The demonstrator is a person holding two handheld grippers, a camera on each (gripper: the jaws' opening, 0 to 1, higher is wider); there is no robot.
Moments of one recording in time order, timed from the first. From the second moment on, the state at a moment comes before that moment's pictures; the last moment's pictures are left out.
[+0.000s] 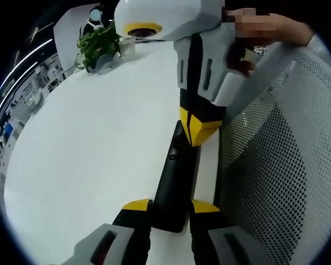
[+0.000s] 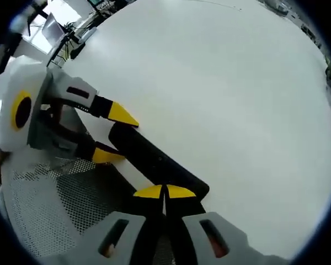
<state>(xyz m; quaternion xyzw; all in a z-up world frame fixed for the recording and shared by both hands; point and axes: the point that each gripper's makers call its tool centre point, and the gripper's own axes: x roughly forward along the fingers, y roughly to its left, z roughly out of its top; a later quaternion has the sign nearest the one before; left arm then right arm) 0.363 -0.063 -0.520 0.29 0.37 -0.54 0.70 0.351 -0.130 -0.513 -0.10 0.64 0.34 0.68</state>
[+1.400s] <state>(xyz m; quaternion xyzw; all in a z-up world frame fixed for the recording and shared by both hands) 0.361 -0.064 -0.519 0.29 0.38 -0.54 0.69 0.361 -0.126 -0.514 -0.10 0.61 0.35 0.70</state>
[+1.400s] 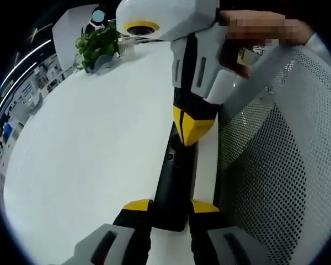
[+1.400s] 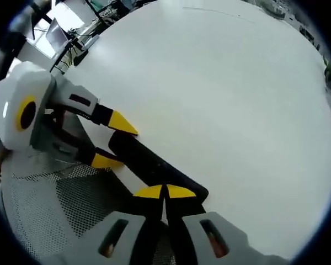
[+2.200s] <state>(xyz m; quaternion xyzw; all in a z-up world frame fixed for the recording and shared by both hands) 0.361 -0.063 -0.518 0.29 0.37 -0.54 0.70 0.367 -0.127 -0.513 -0.12 0.60 0.35 0.71</state>
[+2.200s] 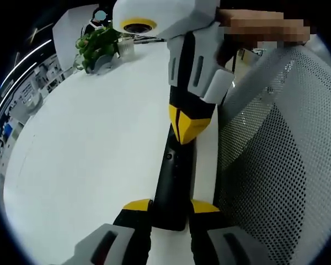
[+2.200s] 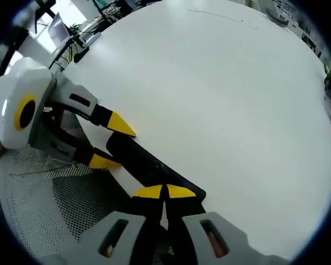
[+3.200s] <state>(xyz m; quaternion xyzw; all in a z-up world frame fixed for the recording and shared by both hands) 0.360 -0.064 -0.519 0.29 0.36 -0.55 0.69 0.385 -0.113 -0.504 -0.04 0.69 0.31 0.66</state>
